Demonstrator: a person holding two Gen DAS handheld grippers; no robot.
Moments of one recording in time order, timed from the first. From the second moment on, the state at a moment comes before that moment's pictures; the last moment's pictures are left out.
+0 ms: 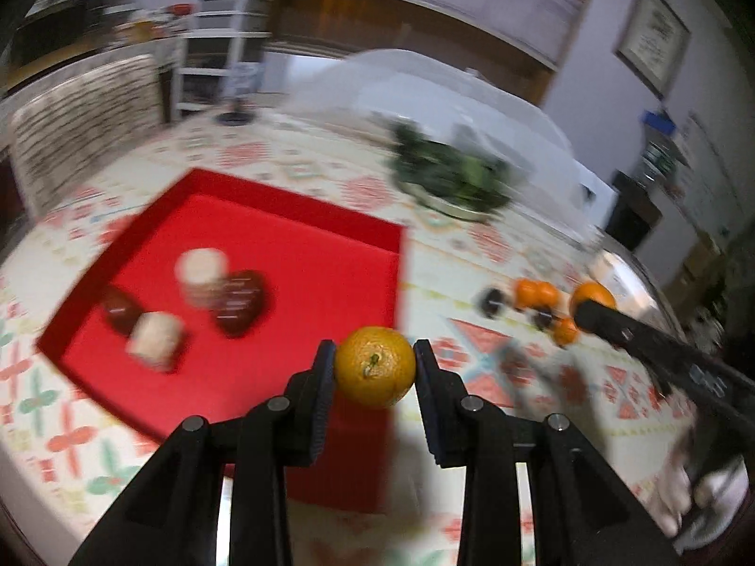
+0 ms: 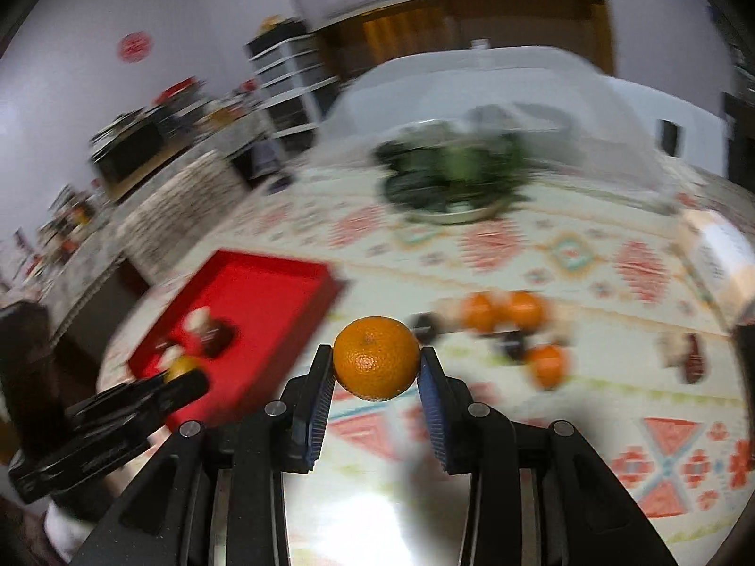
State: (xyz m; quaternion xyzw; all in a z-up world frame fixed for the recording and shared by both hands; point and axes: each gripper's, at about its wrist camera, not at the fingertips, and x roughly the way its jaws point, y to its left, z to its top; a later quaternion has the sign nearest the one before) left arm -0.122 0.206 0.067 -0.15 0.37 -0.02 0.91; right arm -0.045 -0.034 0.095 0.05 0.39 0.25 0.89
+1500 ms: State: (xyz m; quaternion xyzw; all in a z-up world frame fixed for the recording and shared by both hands) left arm -0.157 0.202 0.101 -0.17 0.33 -0.02 0.93; right arm -0.067 -0.037 0.065 0.09 0.39 0.26 0.88
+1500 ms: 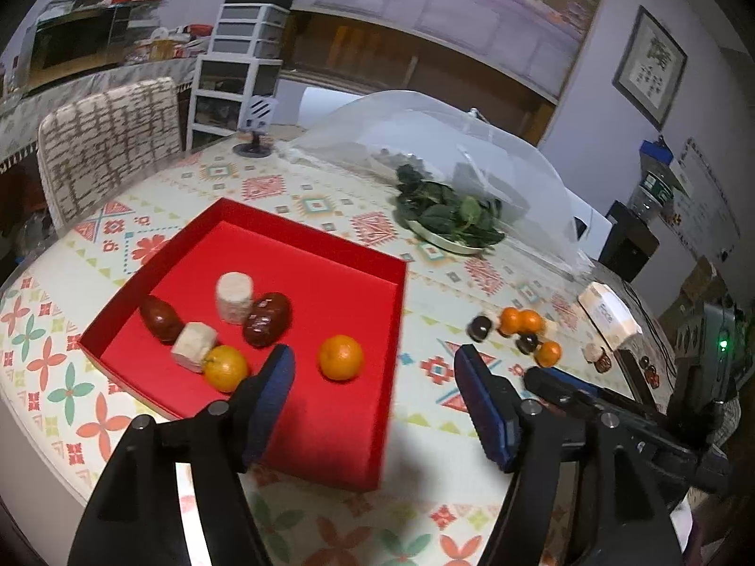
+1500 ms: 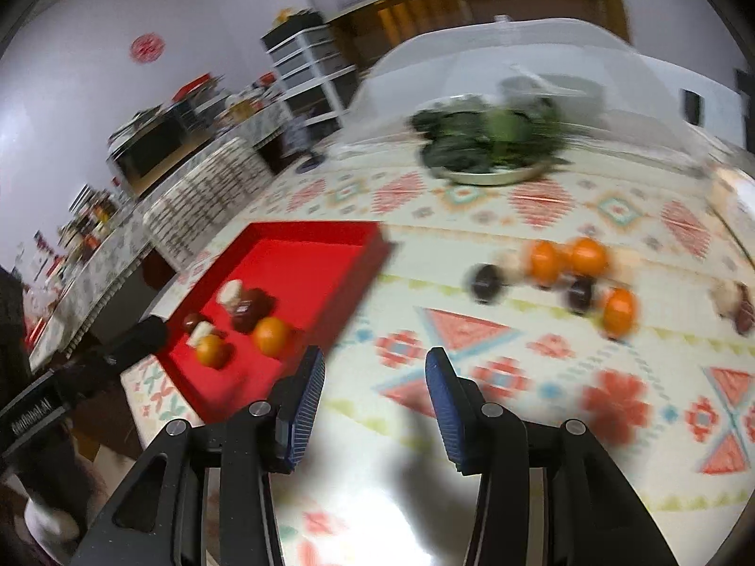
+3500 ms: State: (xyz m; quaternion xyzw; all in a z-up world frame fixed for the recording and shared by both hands) left arm 0.021 0.008 0.036 0.08 0.45 -0.25 0.86; right arm -0.007 -0.156 0.011 0.14 0.42 0.17 0.88
